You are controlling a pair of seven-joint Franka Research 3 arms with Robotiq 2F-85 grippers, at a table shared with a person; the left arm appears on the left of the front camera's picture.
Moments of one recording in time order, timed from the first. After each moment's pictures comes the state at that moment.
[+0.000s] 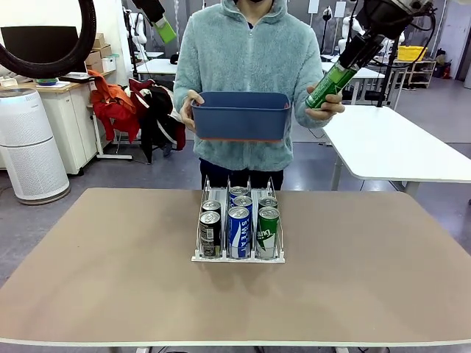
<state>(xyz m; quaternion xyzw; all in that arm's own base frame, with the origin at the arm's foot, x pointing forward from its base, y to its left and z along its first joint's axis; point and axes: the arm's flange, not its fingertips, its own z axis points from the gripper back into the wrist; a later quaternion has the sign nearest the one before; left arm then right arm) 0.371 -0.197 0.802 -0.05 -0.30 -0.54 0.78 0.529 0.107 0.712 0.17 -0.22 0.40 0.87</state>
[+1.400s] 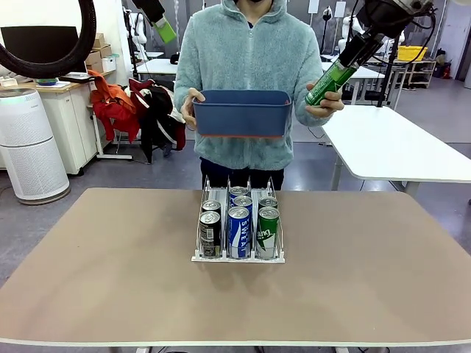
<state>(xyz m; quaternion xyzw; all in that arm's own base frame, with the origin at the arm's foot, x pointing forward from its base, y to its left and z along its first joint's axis) 0.371 -0.197 0.802 -0.05 -0.30 -0.54 0.78 0.531 0.106 0.714 0.16 -0.24 0.41 0.87</state>
